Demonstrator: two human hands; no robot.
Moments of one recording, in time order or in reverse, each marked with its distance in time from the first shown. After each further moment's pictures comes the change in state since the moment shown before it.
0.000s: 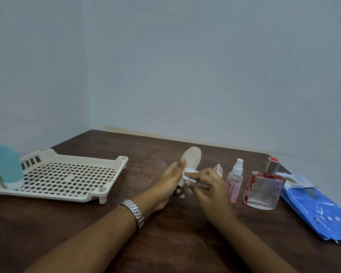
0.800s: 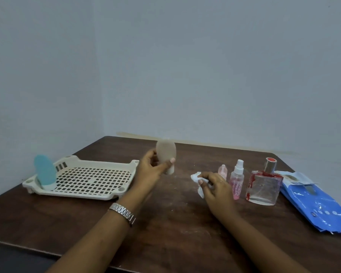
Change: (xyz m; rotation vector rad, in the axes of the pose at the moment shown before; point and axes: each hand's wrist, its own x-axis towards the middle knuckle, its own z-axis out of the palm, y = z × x) left_hand -0.039 0.043 -0.040 0.187 0.469 0.260; right_hand -0.006 0.013 -0.004 -0.106 -0.023 0.109
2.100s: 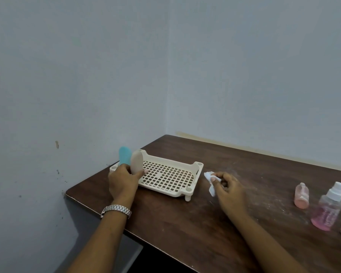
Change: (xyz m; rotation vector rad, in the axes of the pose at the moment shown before) left_hand -0.009 -0.038 -0.221 0.876 0.741 -0.175; right_hand 0.020 -0.073 0.124 0.218 -0.061 0.131
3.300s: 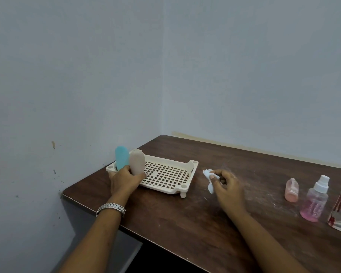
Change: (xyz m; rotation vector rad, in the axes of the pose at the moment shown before) left_hand -0.007 0.007 -0.002 -0.008 -0.239 -0.029; right_hand -0.004 0.001 -0.012 -0.011 0.021 -0.018
